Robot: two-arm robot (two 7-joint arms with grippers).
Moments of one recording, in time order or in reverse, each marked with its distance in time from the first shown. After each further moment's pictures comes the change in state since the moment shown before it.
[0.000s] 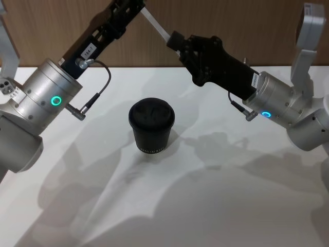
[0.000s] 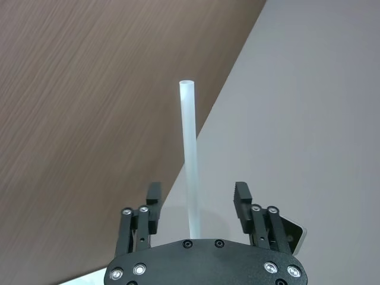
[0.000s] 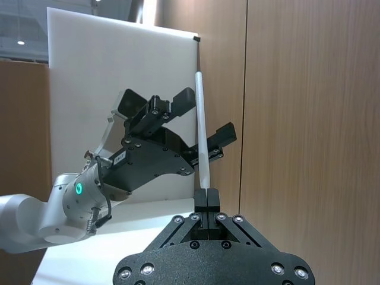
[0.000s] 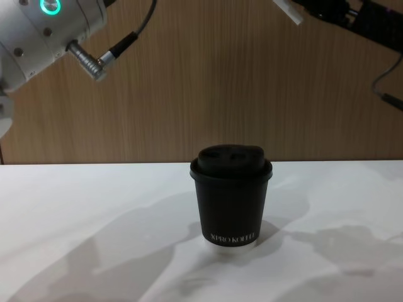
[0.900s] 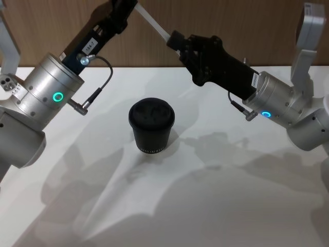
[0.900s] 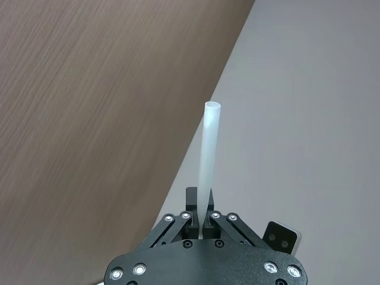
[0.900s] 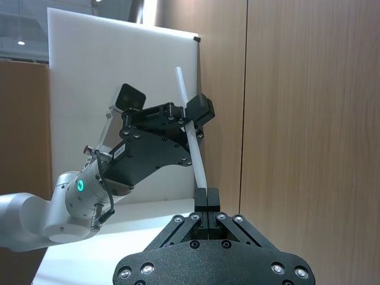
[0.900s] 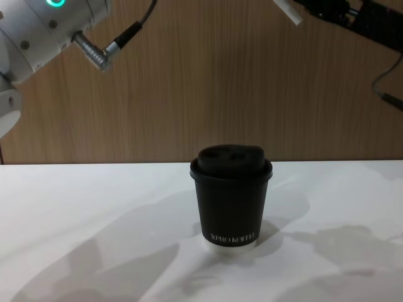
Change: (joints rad) left arm -0.027 0.004 0.023 0.015 -0.001 -0.050 -0.032; right arm 0.000 0.000 0.000 0.000 0.000 0.000 0.000
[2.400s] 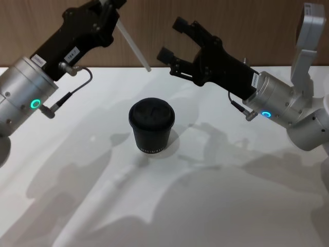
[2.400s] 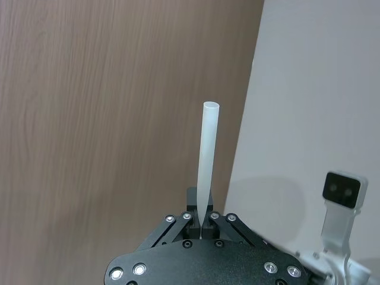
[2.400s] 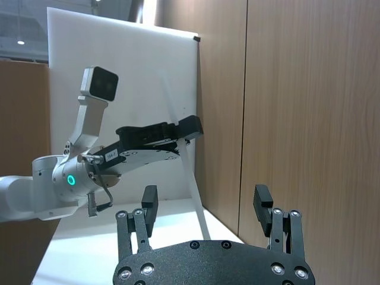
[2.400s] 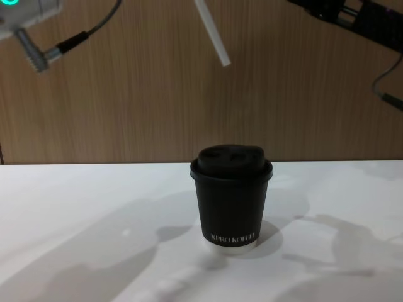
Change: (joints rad) left arm 0.048 0.163 0.000 -0.152 0.255 -0.057 0.203; right arm 0.000 0.000 0.000 0.000 0.000 0.000 0.000
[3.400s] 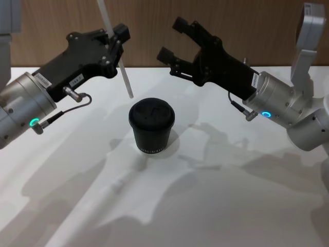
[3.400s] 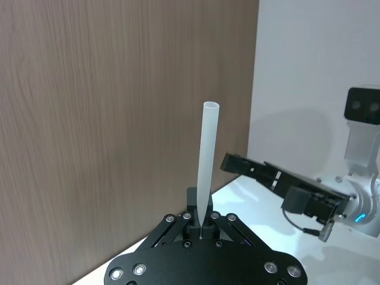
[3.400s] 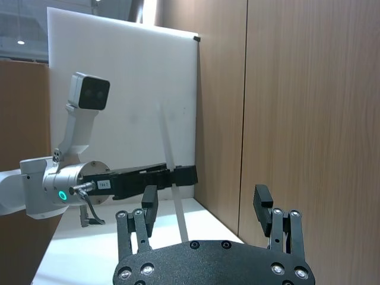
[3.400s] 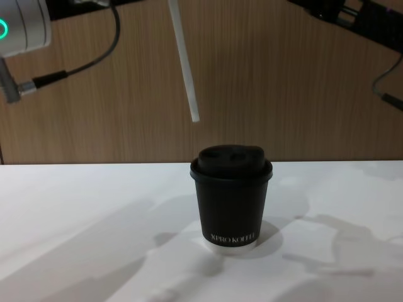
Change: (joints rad) left arm 0.026 0.092 0.028 -0.062 0.187 0.088 0.063; right arm 0.000 0.000 0.000 0.000 0.000 0.000 0.000
